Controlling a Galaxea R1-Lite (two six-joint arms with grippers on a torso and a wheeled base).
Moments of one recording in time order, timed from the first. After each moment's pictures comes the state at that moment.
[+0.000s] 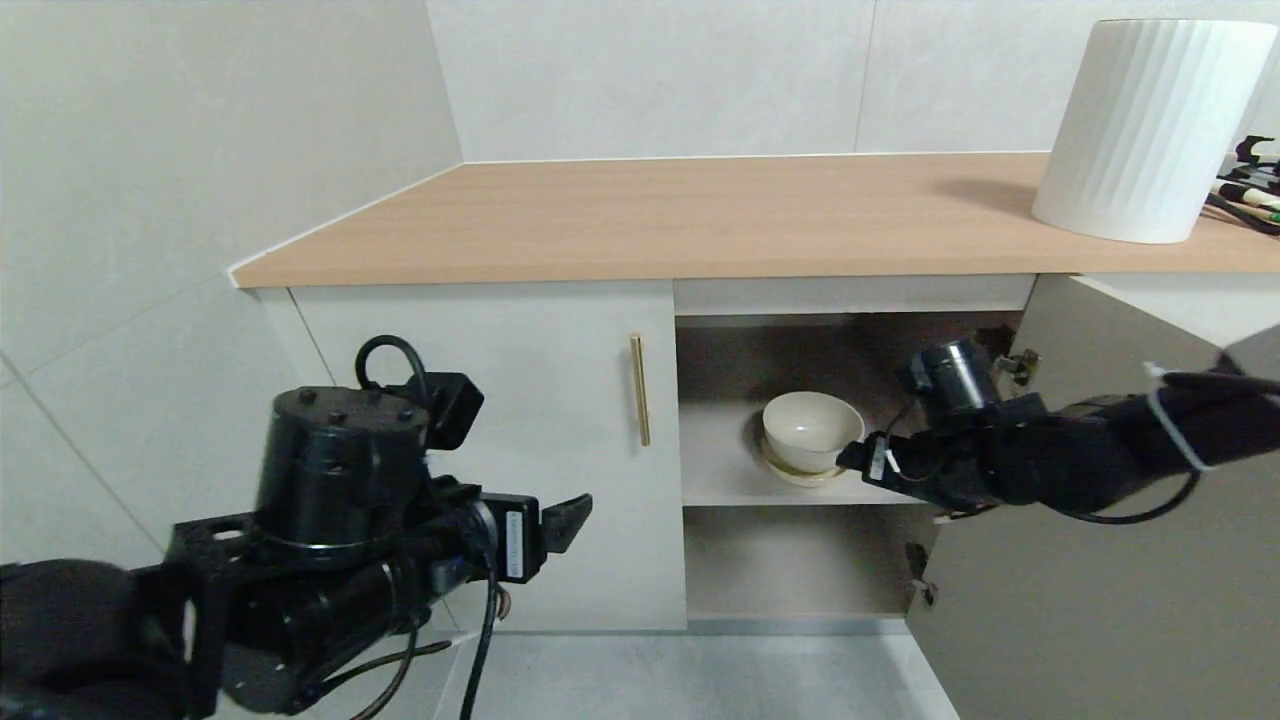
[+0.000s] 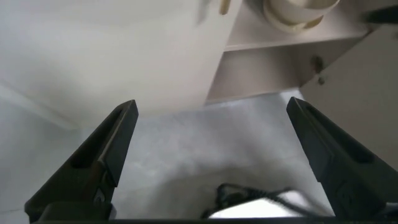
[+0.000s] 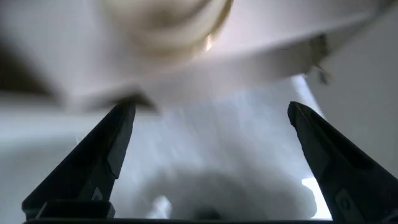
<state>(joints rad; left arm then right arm) -0.62 1.56 -0.63 -0.43 0.30 -0.30 0.41 1.98 -1.09 -0.15 -0.23 0.55</state>
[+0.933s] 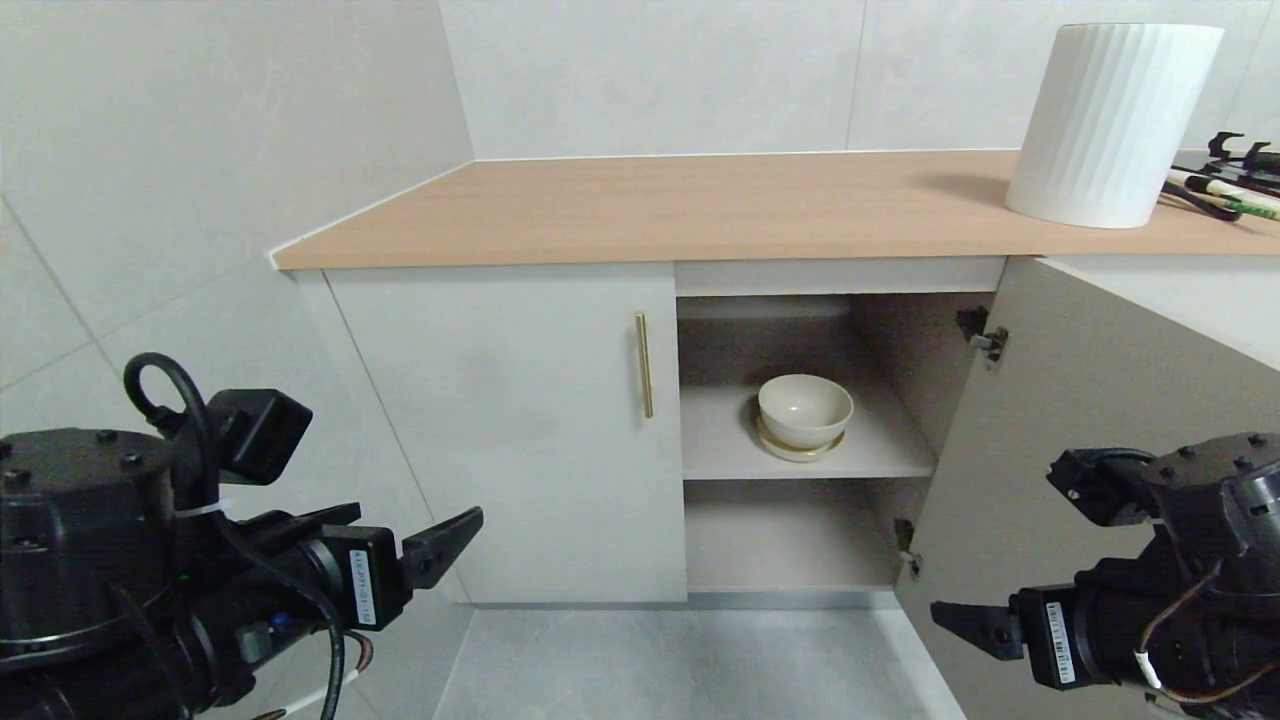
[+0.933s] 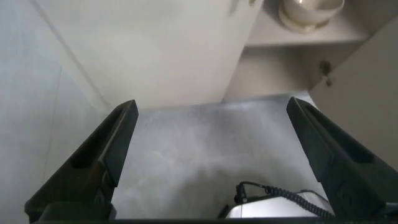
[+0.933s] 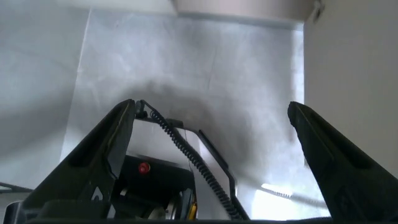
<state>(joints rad) -0.52 1.29 -0.48 -0.39 0.29 -0.26 0.58 1.39 -0.56 -0.08 -0.16 0.38</state>
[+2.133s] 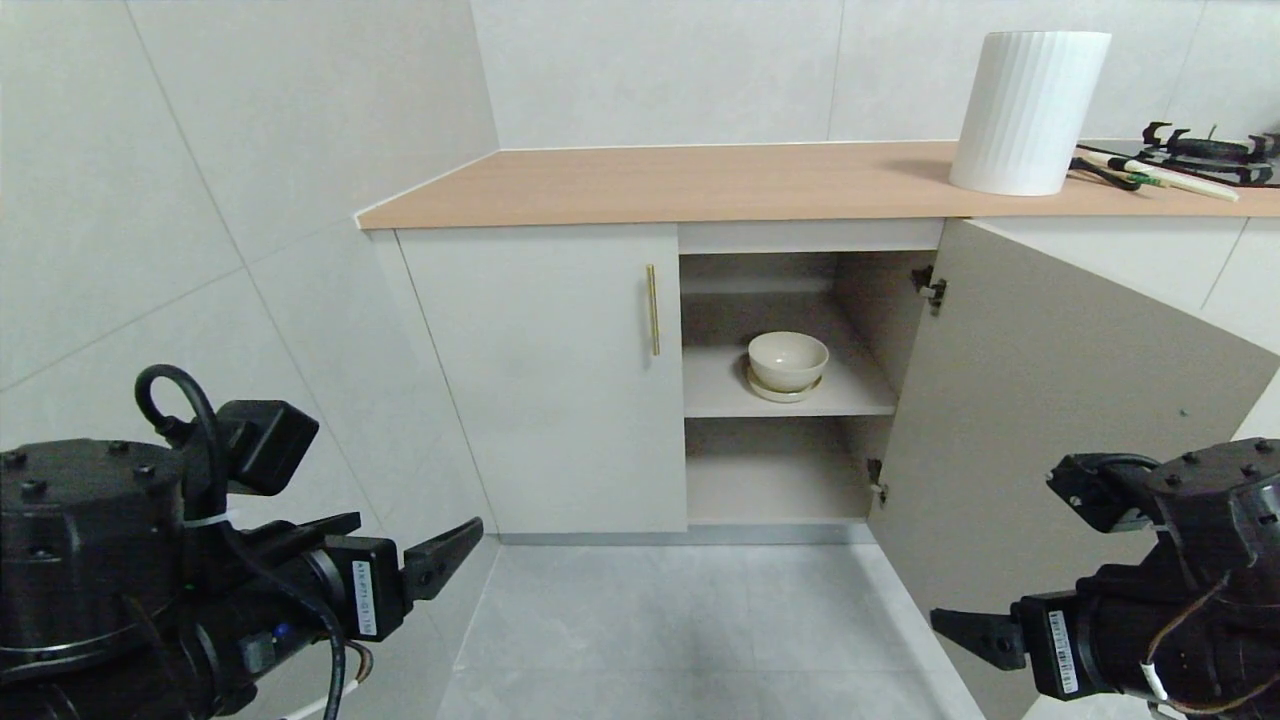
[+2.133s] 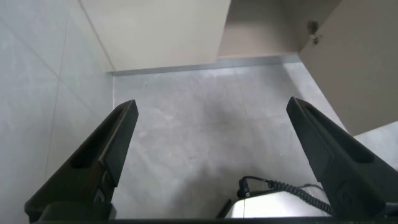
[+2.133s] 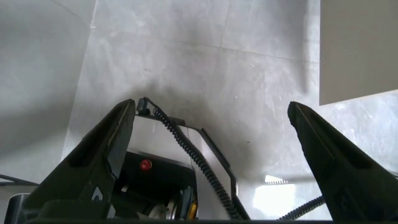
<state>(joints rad) -0.52 1.29 -0.46 -0.39 0.29 -0.26 0.60 1.37 -0.55 -0.08 -0.16 0.38</state>
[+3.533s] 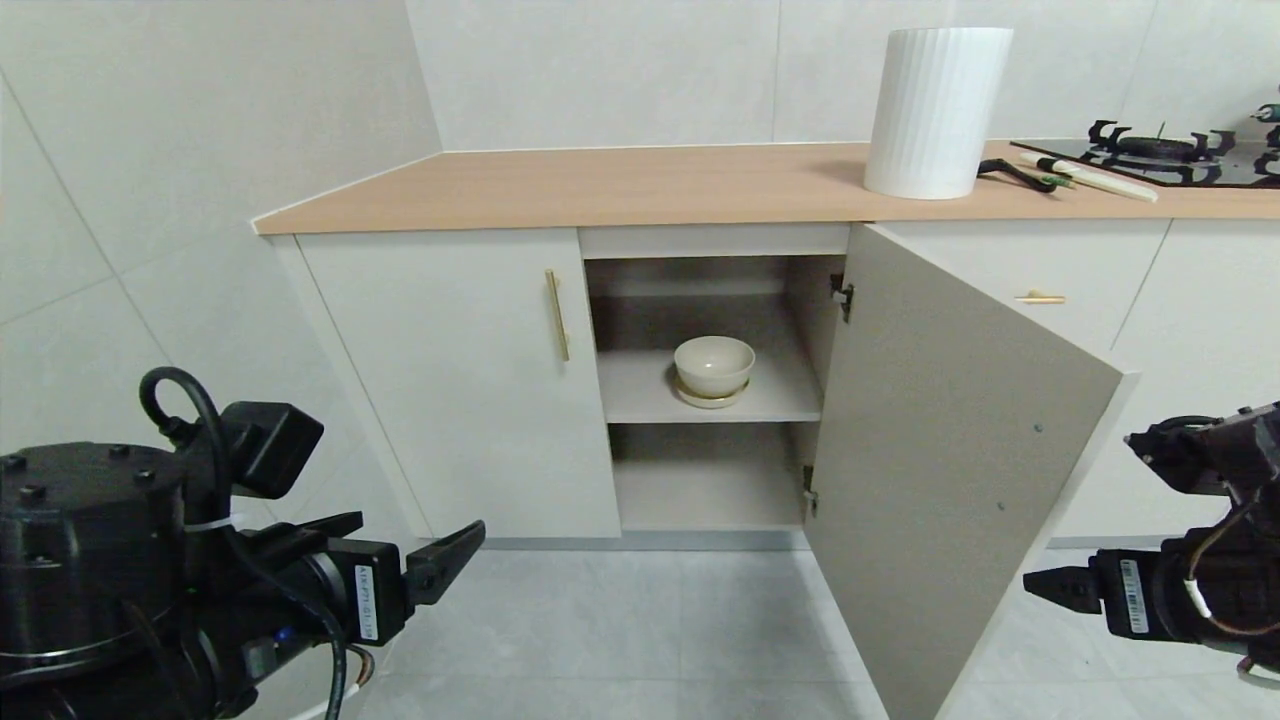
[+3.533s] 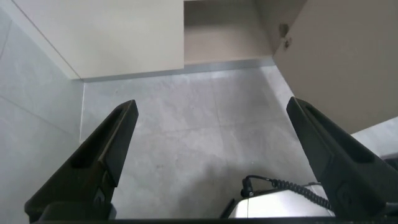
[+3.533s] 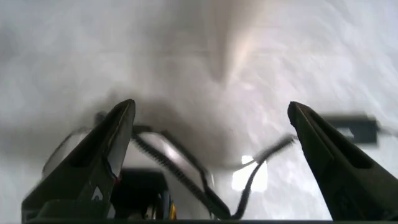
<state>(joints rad) -0.52 1.29 -0.46 -0.40 0.29 -0.24 0.36 1.36 -0.67 0.17 -0.24 0.36</state>
